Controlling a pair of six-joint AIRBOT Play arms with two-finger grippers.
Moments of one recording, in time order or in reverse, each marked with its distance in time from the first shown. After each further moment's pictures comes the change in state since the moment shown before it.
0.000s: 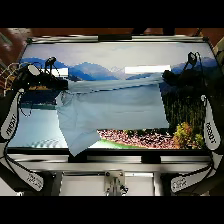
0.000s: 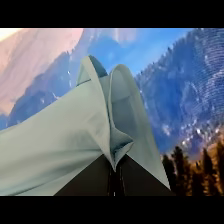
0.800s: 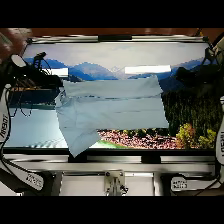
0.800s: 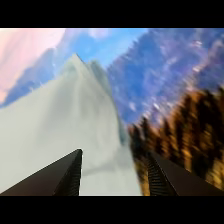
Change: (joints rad) left arm 0.070 0.065 0.129 0.010 -0.277 -0.106; right arm -0.111 0.180 0.000 -0.092 -0.236 0.028
